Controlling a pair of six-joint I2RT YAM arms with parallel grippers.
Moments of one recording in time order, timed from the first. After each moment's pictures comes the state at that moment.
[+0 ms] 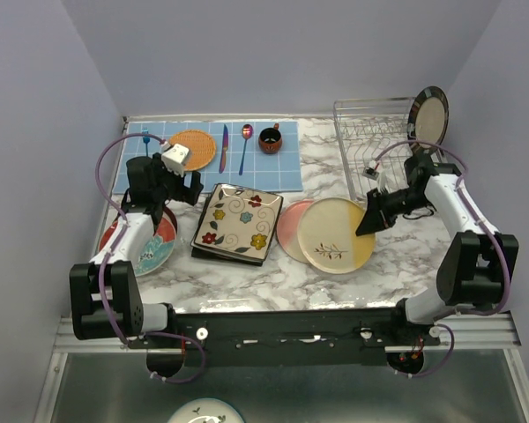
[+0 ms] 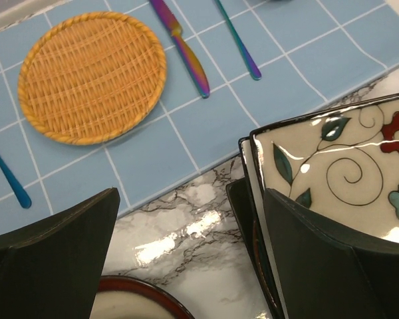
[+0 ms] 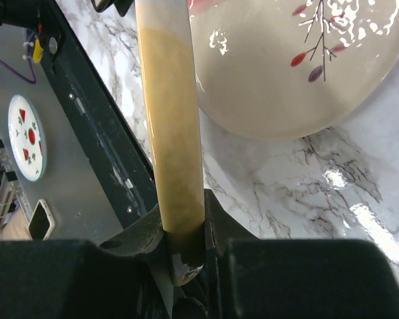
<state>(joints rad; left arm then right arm) 0.07 1.33 0.76 0.13 0.46 0.27 -0.07 1.52 1.19 -1.24 -0.90 -0.71</state>
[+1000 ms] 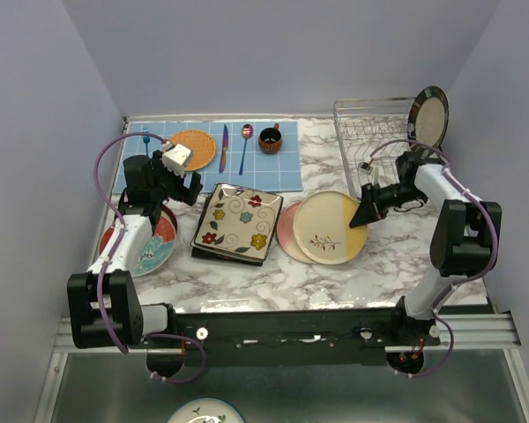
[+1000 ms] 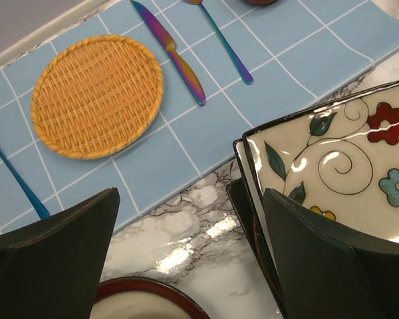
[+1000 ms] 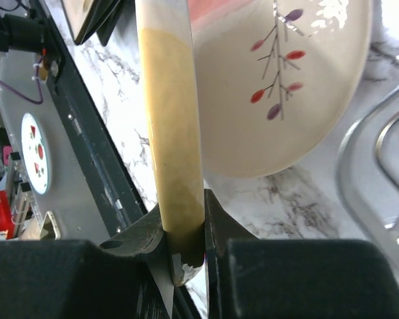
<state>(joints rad) 0.07 1.28 0.79 0.06 0.51 0.36 -0.07 1.74 1.22 -1.13 -0.96 -0.70</state>
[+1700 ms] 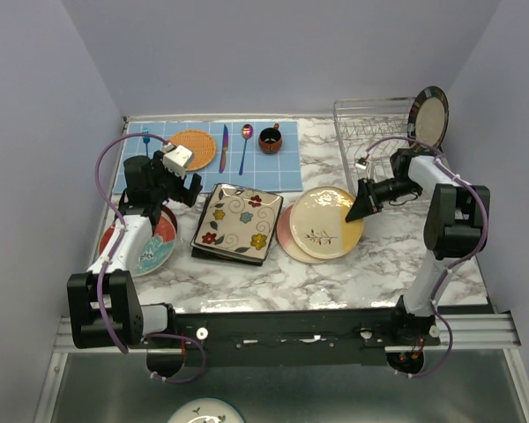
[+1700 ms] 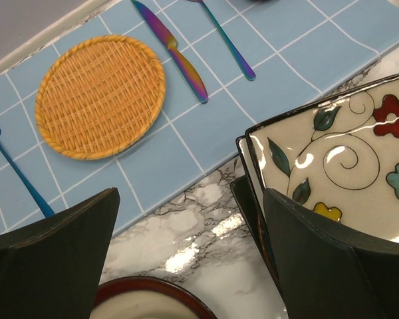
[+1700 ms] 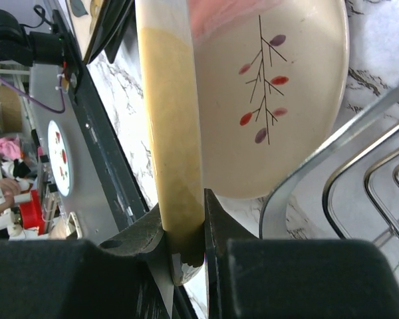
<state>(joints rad) 0.07 1.28 0.78 0.06 0.51 0.39 -0.06 1.90 1.35 -1.16 -1.01 -0.69</state>
